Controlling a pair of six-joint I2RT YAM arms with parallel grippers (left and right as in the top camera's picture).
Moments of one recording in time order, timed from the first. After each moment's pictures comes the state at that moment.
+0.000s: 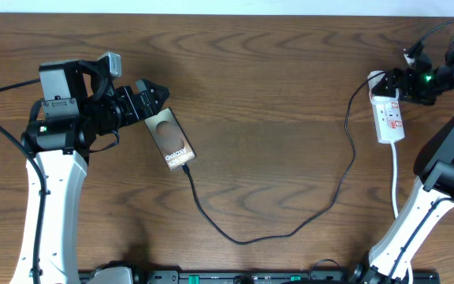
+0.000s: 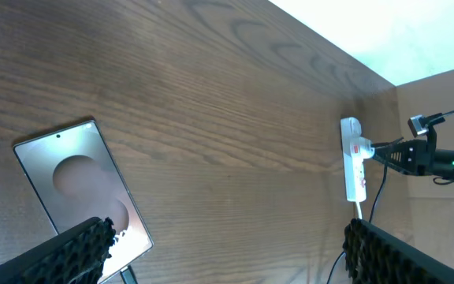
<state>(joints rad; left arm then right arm) 0.12 1.34 1.19 -0.71 0.64 -0.33 -0.42 2.39 2.16 -1.30 -0.48 -0.37</state>
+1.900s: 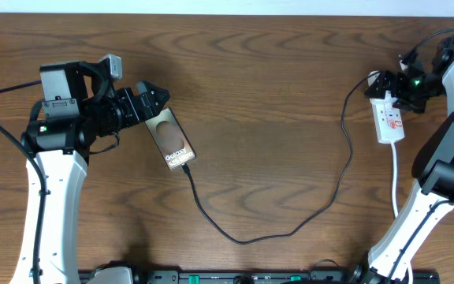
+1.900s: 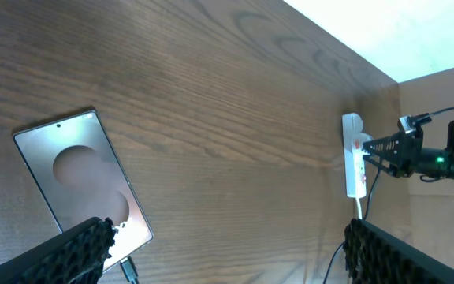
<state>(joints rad) 0.12 1.34 1.19 -0.73 0.64 -0.33 -0.39 2.34 1.98 -1.15 -0.44 -0.15</state>
